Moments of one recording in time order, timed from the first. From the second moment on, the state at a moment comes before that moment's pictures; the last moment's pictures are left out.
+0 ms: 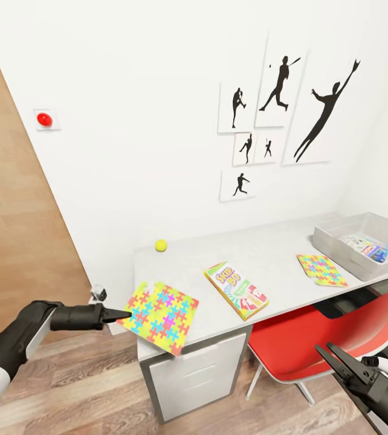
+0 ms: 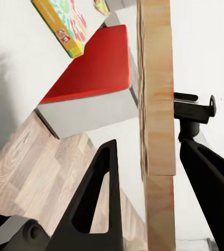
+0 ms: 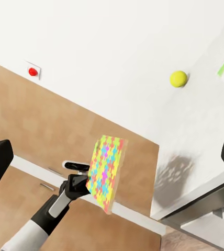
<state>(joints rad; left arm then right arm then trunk) -0.68 0.39 -0.15 -0.82 0.28 0.93 -1.50 0.10 -0.20 -0.50 -1.53 -0.90 0.80 1.06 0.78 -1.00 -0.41</state>
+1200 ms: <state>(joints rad) -0.68 0.49 -0.15 -0.96 0.29 1.00 -1.57 0.10 -0.19 -0.50 -1.53 -0.90 0.78 1.07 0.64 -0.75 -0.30</state>
